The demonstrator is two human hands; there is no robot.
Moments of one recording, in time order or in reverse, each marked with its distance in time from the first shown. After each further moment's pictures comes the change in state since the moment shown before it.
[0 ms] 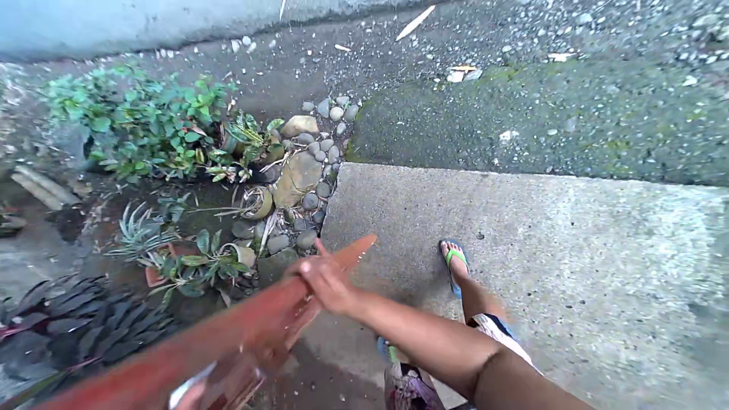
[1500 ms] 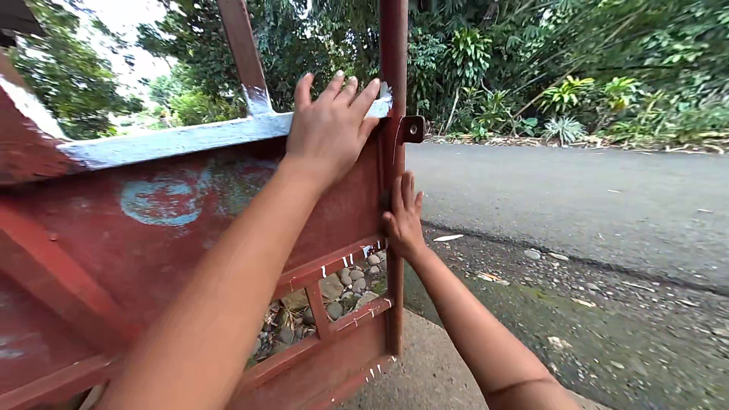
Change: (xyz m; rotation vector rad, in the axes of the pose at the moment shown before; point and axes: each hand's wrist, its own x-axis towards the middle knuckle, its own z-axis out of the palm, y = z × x) left_hand -0.040 0.003 0.063 0.051 0.629 0.094; right_hand 0.004 0.077 0.018 -1.011 0.371 -1.003
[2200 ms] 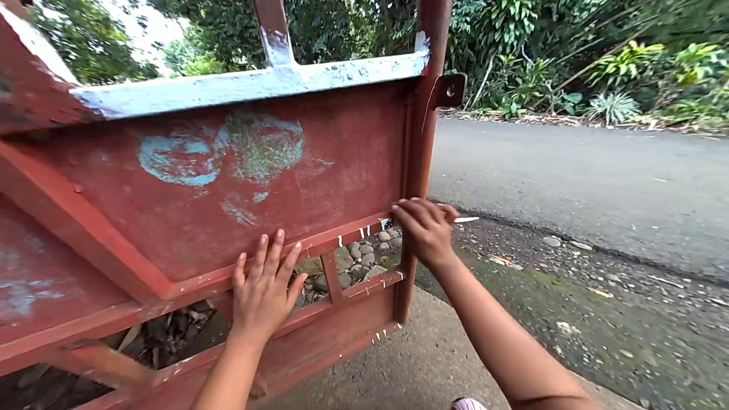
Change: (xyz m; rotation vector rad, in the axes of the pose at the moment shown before) left_hand -0.305 -0.004 0.092 0.199 0.083 -0.218; right_hand -0.064 0.002 0.005 -0.201 0.158 -0.289
